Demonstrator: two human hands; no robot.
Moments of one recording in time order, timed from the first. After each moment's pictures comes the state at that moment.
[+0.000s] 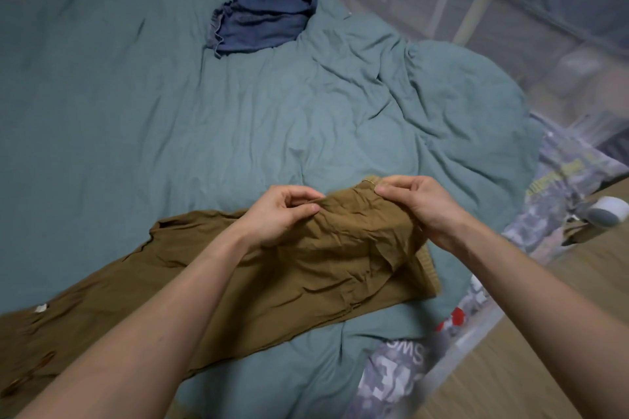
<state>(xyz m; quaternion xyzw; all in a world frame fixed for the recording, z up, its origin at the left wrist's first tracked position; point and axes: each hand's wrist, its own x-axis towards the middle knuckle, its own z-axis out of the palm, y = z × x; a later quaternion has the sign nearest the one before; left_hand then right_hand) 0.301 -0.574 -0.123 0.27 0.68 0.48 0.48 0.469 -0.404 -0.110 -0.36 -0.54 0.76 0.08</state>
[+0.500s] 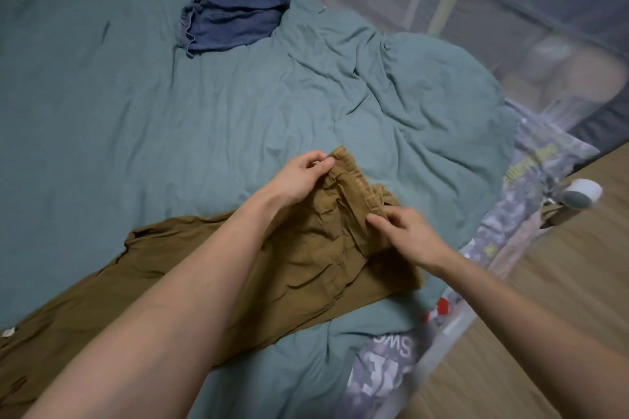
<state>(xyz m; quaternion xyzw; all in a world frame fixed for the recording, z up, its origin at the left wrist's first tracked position) 0.315 -0.491 -0.119 0.25 0.72 0.47 0.45 0.509 -0.409 -0.159 -0.35 -0.80 0.48 0.04</state>
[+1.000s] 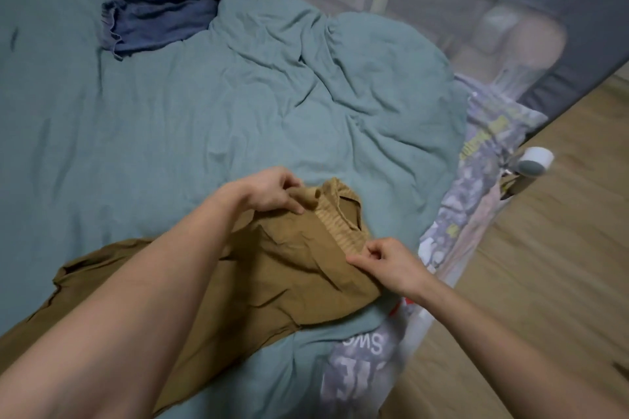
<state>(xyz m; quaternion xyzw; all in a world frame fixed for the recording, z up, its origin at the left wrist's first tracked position) 0.316 -0.443 -0.152 0.46 0.73 0.13 0.49 0.564 -0.410 -0.206 -0.46 -0.73 0.50 -0.03</state>
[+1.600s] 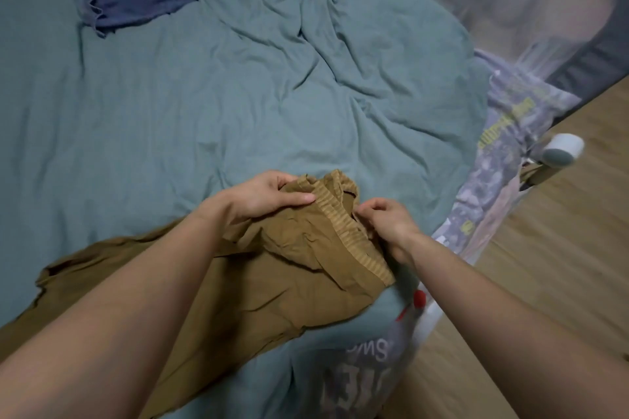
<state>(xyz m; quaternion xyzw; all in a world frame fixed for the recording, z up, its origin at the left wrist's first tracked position) 0.311 -0.448 -0.191 0.33 0.66 0.26 0.62 0.514 -0.364 -0.239 -0.59 -0.48 0.64 0.06</state>
